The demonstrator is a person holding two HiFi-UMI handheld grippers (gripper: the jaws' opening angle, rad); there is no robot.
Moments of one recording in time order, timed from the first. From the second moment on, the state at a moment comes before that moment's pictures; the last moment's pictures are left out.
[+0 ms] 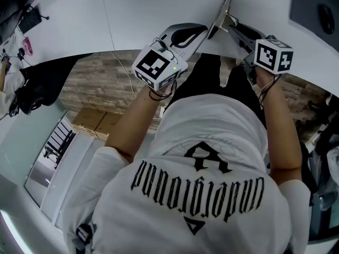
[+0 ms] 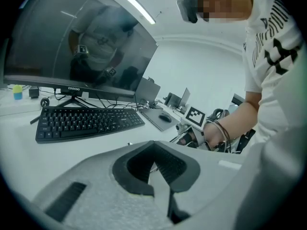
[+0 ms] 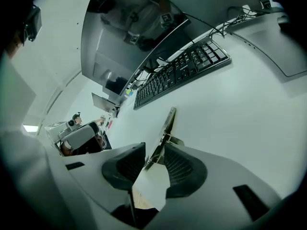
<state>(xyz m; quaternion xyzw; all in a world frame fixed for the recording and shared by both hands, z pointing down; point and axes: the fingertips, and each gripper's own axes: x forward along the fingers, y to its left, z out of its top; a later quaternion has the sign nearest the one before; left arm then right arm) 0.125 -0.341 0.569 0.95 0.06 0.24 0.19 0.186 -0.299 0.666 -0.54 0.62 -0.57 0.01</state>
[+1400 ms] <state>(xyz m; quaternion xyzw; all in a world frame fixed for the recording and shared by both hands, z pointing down) 0.103 -0.327 0.557 0.95 0.00 0.22 0.21 0.167 -0.304 0.614 -0.48 0.66 -0.57 0.10</state>
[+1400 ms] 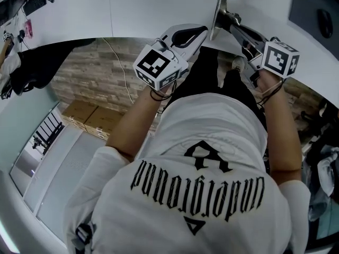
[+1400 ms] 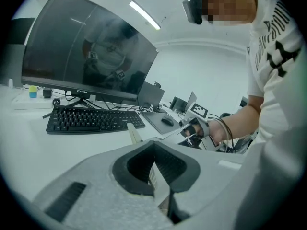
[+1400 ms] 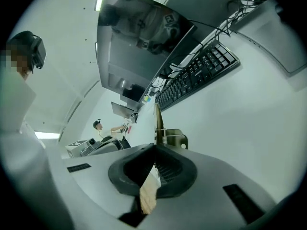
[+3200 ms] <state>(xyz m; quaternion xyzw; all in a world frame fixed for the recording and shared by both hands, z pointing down) 0.102 -0.210 0.274 0.99 -0.11 0.04 -0.01 0.197 -0.160 0.240 -0.48 0.86 -0.13 0.12</state>
